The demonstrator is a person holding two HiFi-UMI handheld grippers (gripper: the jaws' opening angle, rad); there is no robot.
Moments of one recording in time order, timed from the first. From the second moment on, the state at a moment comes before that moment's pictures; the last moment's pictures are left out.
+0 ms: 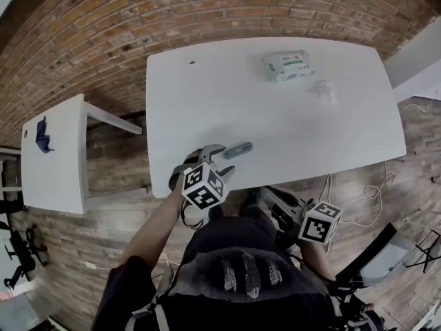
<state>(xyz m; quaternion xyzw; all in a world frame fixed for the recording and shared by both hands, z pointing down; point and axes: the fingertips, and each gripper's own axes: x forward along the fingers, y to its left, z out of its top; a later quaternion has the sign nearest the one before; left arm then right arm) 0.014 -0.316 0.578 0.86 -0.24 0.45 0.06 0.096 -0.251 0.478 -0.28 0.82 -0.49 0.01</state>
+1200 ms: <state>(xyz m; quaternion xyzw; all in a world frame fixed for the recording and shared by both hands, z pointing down) 0.015 -0.321 0.651 0.83 -0.22 0.51 0.11 0.136 -0.259 0.489 -0.29 0.82 -0.49 0.01</state>
